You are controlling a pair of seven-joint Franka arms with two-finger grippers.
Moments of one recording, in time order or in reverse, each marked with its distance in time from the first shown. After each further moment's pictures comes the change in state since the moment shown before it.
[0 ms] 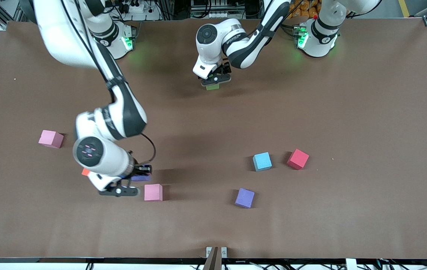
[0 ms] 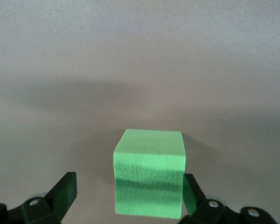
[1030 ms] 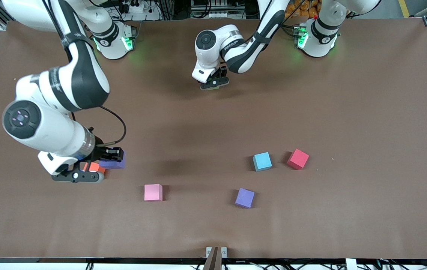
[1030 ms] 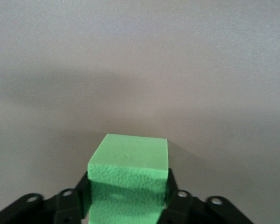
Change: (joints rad) left arm -0.004 0.062 -0.001 0.046 0.000 0.036 -0.046; right arm -0.049 -0.184 -0.002 -0.001 0.000 -0.146 -0.027
